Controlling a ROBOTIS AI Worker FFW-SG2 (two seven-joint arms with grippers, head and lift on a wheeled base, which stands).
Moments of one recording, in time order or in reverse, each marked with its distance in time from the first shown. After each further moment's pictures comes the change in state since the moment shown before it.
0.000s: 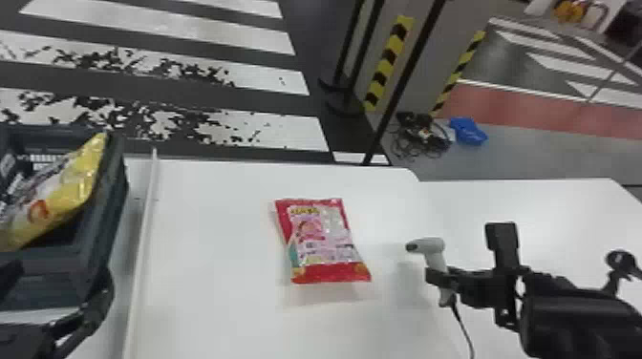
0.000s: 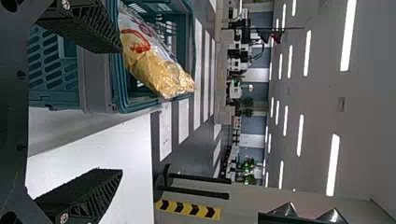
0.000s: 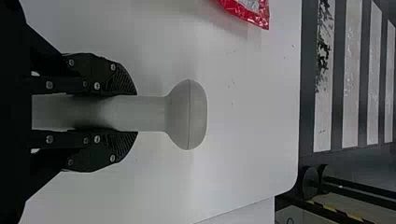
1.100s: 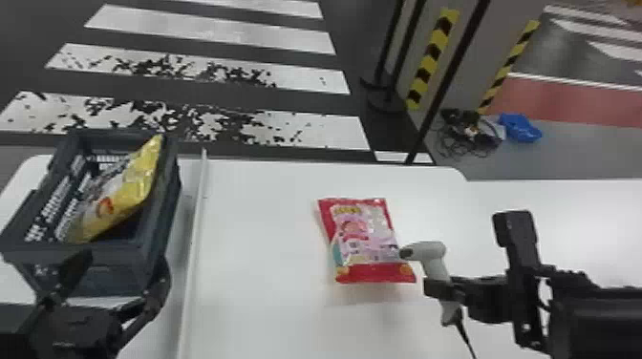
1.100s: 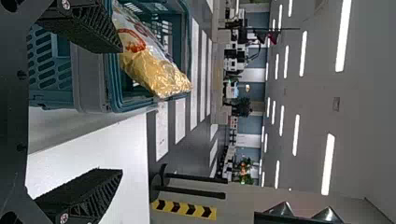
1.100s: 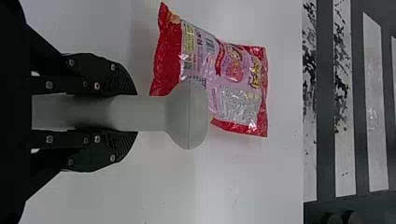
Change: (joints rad) left arm -0.001 -0.001 -0.002 -0.001 0.000 -0.015 0.000; right arm 0.089 0.117 0.192 -0.543 0.081 0.502 0.003
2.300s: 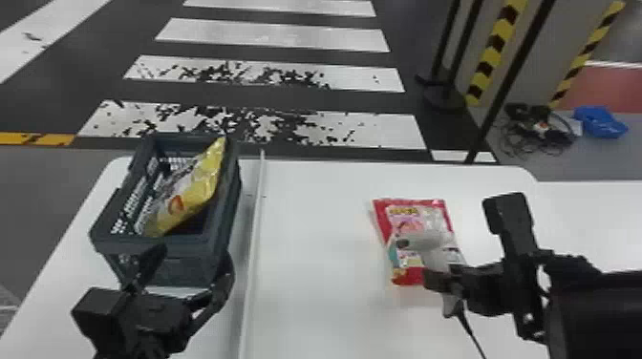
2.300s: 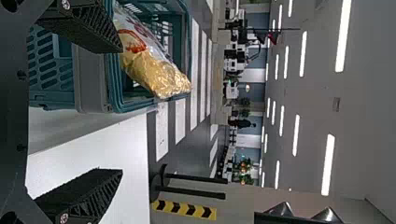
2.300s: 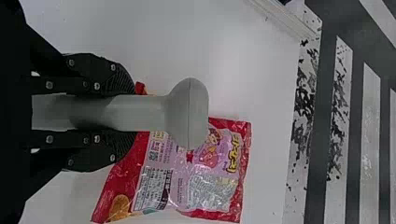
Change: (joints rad) left arm 0.005 0.001 0.001 -0.003 0.000 -0.002 0.000; right arm -0.096 0.064 0.261 0.008 0.122 0.029 -0.011
